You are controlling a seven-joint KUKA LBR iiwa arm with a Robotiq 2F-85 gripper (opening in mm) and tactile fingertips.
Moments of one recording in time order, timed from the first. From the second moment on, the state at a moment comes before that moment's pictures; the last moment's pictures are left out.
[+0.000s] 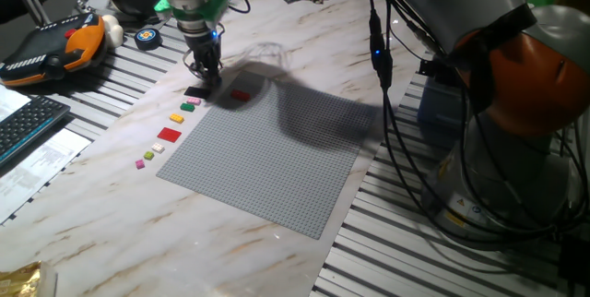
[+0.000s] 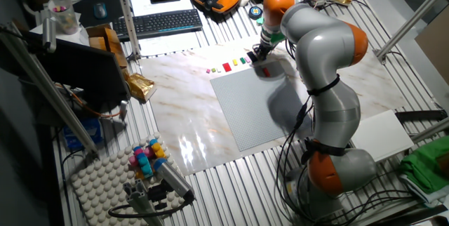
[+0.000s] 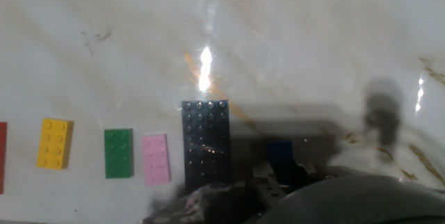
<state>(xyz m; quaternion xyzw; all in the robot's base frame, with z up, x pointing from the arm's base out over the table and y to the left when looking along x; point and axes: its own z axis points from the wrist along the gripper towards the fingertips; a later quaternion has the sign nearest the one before) 0.681 -0.073 0.037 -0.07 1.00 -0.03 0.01</state>
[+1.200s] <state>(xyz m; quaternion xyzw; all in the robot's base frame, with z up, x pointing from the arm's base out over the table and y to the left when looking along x) 0.610 -0.025 0.069 -0.02 1.00 -0.05 0.00</state>
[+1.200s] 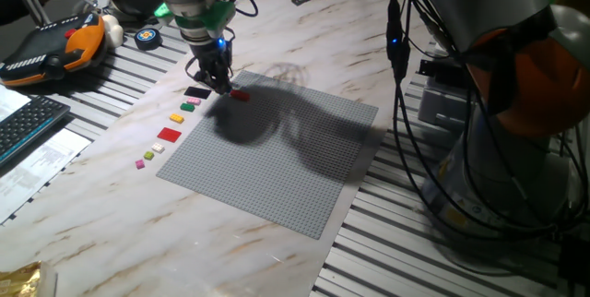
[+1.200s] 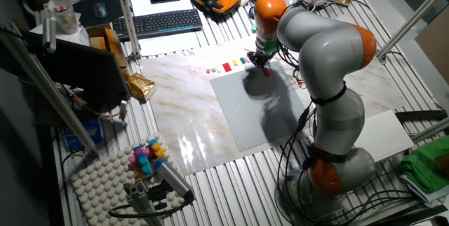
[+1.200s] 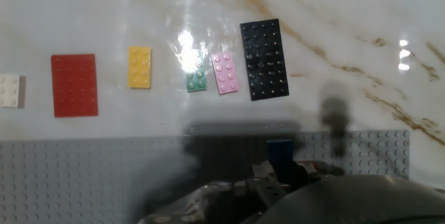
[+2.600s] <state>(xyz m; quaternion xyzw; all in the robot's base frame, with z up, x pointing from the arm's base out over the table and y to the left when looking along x) 0.597 -0.030 0.046 -0.02 1.00 -0.06 0.01</state>
